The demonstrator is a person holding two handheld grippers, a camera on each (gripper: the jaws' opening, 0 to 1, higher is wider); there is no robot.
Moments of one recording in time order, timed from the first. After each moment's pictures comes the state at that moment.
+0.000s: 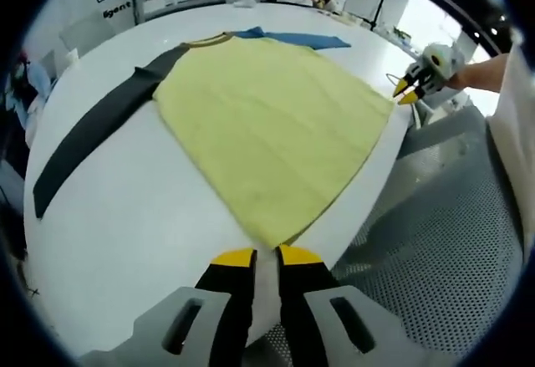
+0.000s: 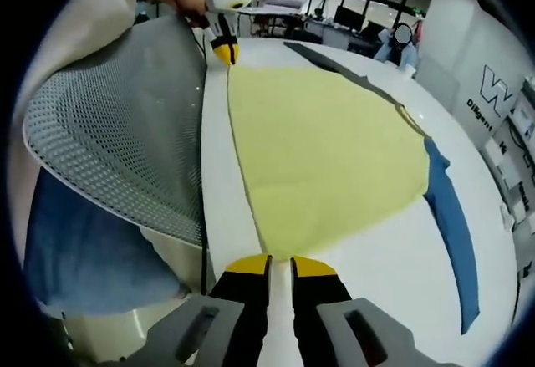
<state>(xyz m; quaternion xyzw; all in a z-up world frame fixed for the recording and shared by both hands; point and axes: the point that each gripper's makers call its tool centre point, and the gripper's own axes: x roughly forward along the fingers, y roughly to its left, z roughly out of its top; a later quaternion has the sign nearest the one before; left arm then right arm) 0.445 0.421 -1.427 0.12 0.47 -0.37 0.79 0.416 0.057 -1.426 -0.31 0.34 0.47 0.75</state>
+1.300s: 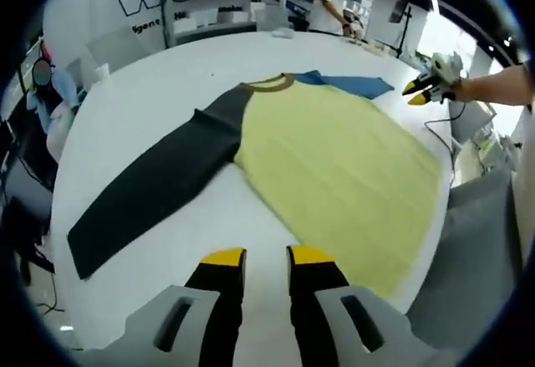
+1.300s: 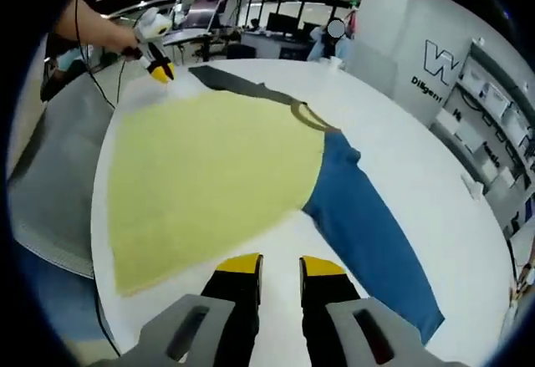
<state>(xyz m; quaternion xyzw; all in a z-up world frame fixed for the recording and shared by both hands) 0.593 0.453 -1.395 0.12 0.41 -0.32 0.84 0.597 0.003 -1.387 -0.25 0.33 0.36 0.84</state>
